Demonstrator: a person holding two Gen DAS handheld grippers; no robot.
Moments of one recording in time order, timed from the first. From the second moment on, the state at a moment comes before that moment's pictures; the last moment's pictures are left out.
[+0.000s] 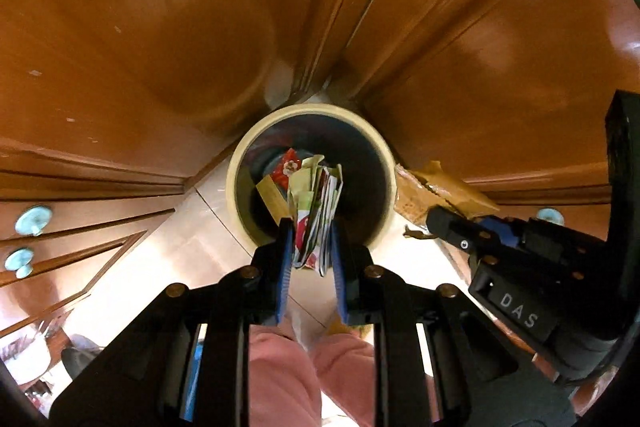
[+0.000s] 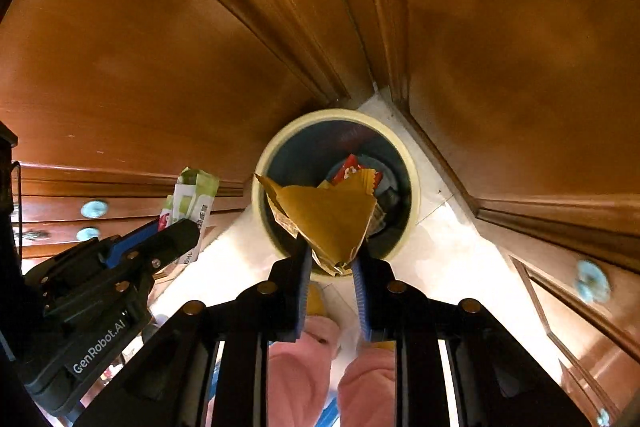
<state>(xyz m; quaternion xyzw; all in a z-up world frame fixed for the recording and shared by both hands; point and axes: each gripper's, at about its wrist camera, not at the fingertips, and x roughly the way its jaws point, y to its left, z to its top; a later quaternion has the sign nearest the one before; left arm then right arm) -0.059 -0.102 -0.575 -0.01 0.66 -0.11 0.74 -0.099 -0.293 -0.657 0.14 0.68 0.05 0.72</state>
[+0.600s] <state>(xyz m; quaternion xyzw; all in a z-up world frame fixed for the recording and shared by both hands) -0.054 -0.087 -0.583 0.02 0.66 -0.10 0.74 -0.079 -0.276 -0.679 0.12 0.69 0.05 0.71</state>
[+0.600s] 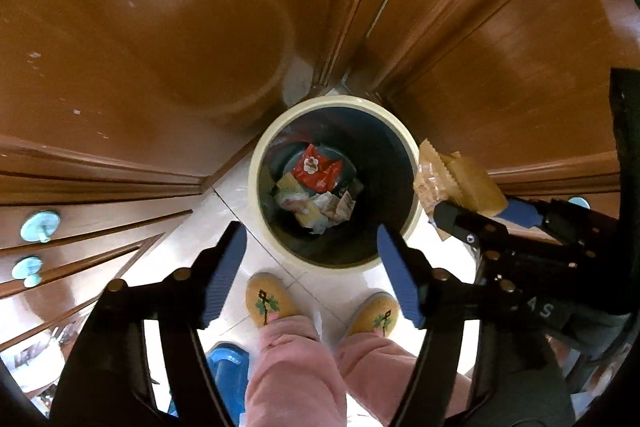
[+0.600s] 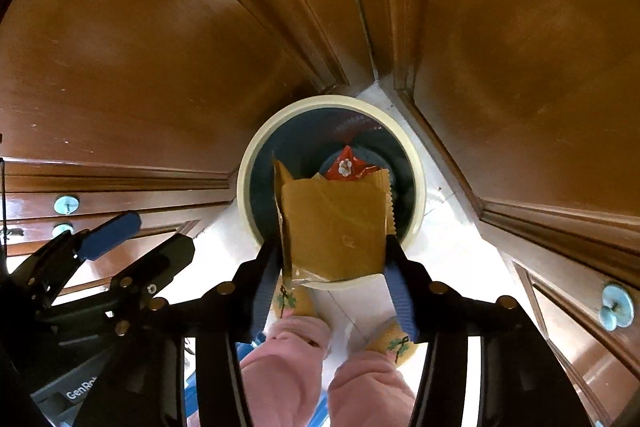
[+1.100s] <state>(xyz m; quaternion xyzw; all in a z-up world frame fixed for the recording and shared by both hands) -0.096 -0.074 -0.485 0.04 0.66 -0.08 0.75 -0.094 -0.287 -0.571 0.13 0.67 0.05 0.73</state>
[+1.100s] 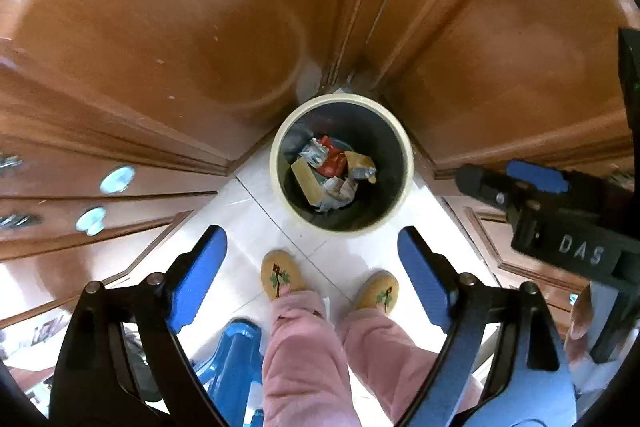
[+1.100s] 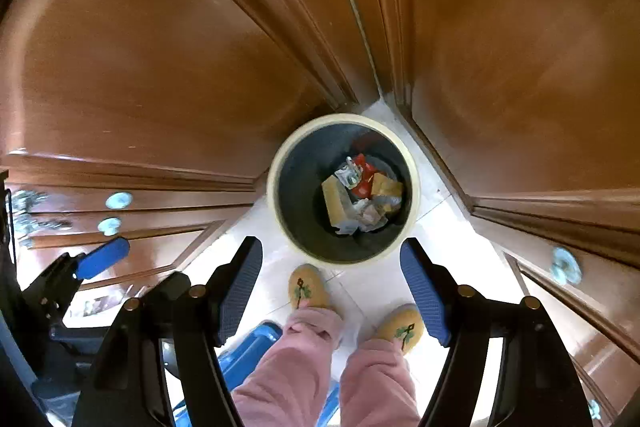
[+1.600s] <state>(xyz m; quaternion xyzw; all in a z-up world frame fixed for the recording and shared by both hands) -0.122 -0.071 -0.217 0.03 0.53 -0.05 0.85 -0.136 -0.294 -0.290 0.11 0.59 0.08 0.79</state>
